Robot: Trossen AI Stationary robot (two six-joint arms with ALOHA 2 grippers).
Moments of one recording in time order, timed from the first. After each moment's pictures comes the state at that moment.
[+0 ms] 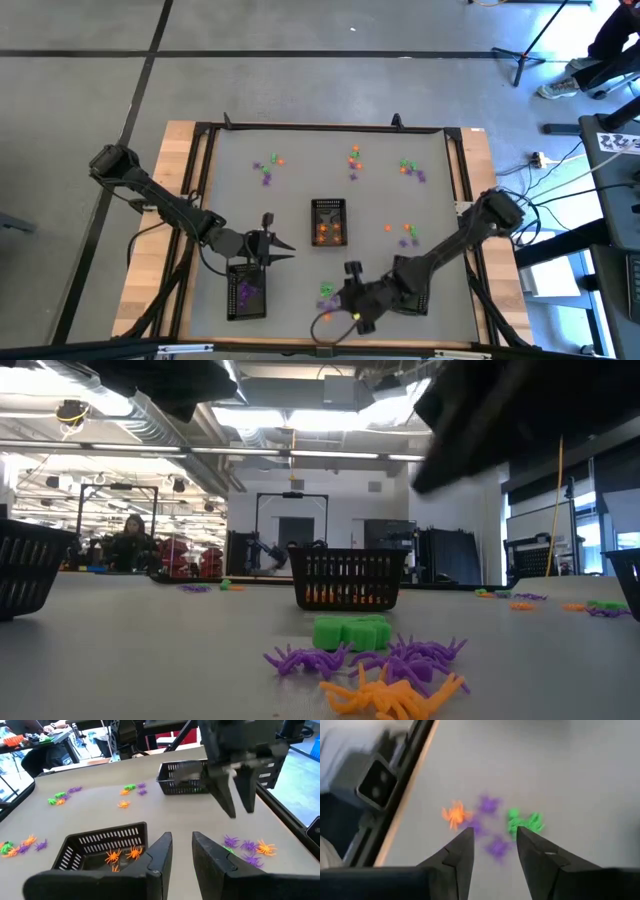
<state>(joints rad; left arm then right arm) -0.51 1.29 0.60 0.33 -0.46 -0.05 0.63 1.89 1.21 -0.17 0.27 0.30</state>
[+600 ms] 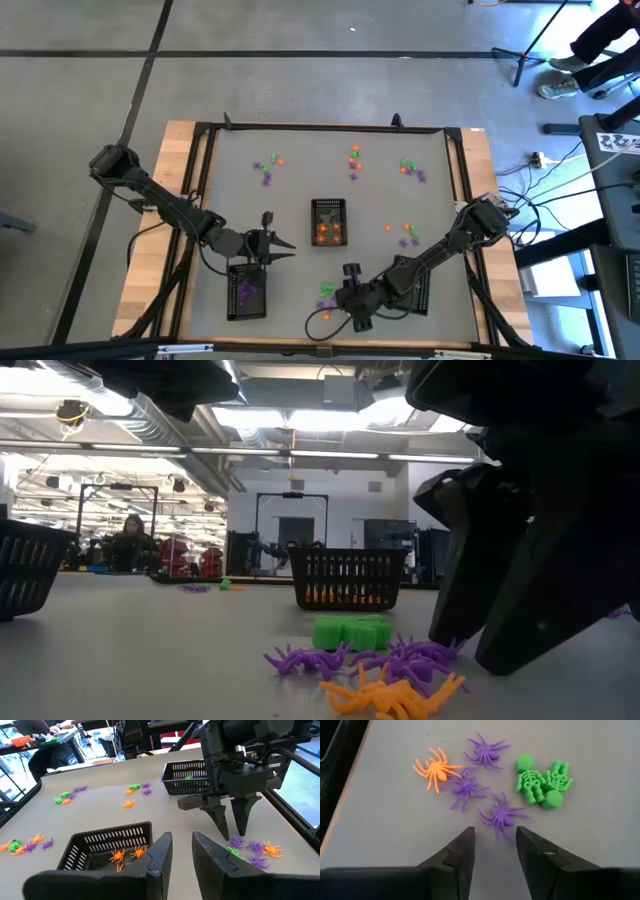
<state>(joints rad) -0.51 1.29 0.60 0.33 -0.49 -0.05 0.61 2.01 1.21 -0.18 0.21 0.36</state>
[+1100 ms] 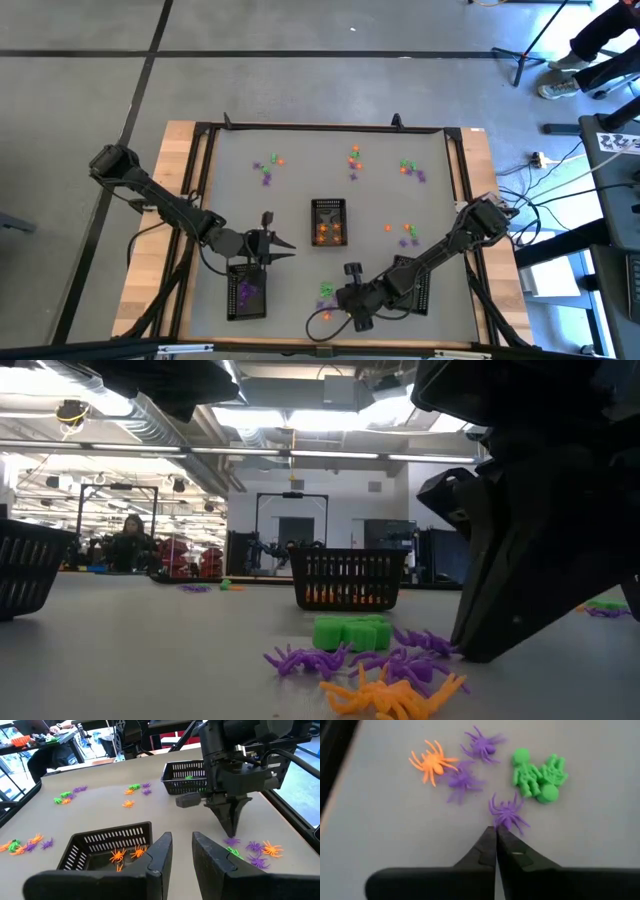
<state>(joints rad) -0.51 1.29 0.60 0.33 -0.49 -0.05 0.62 2.00 1.21 -0.24 0.24 0.35</state>
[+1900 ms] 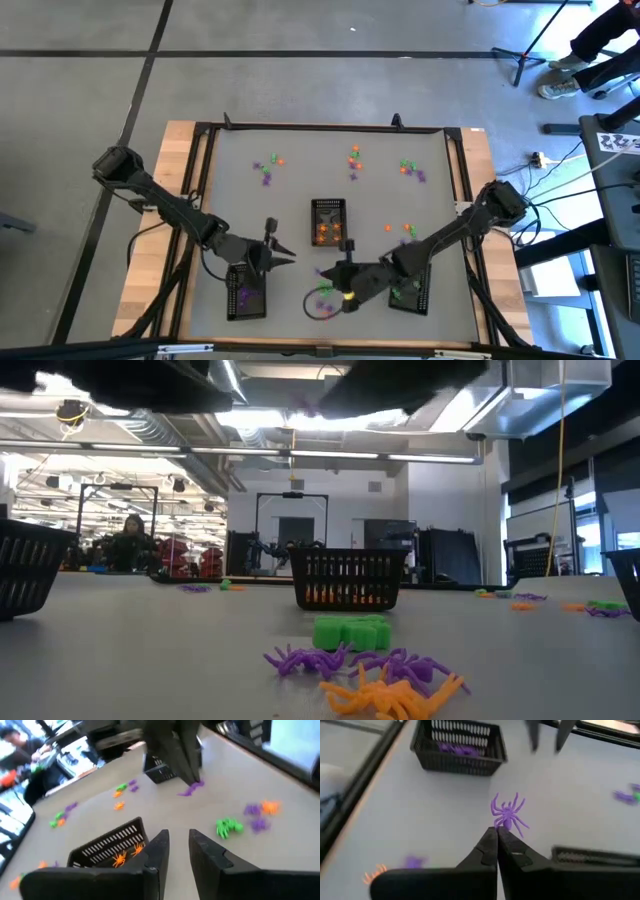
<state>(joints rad) -0.53 1.35 0.60 0.33 -0.45 0.24 0.52 1.81 1.20 -0.05 0.43 0.13</state>
